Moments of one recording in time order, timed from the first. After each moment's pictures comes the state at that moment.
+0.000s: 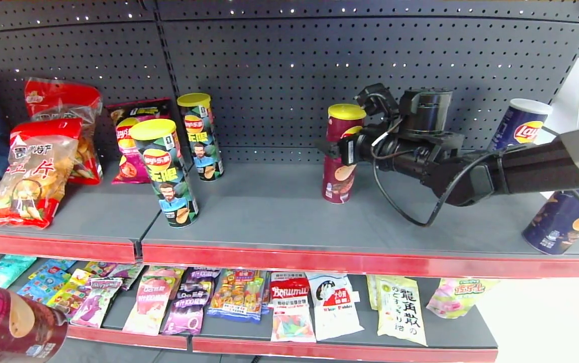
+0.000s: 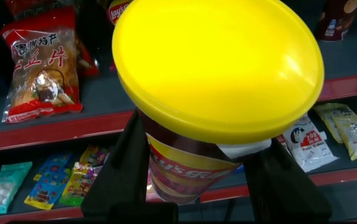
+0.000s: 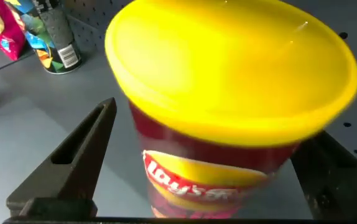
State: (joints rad) left arm 0.11 0.42 -0.41 0.02 -0.23 0.16; right arm 0.43 2.09 -1.44 -0.54 0.11 -0.13
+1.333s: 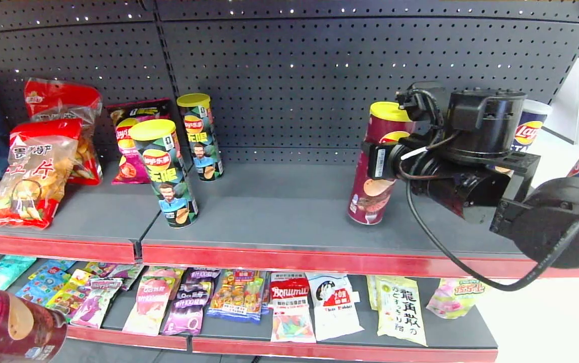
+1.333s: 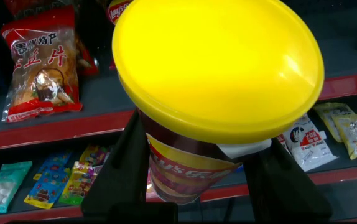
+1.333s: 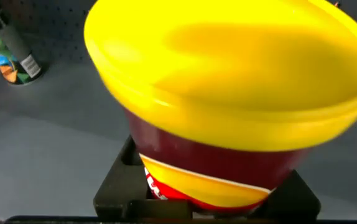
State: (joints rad) left arm 0.11 0.41 -0.42 0.03 -0.23 0.16; right arm 0.60 1.77 -1.04 -0.61 -0.39 0.01
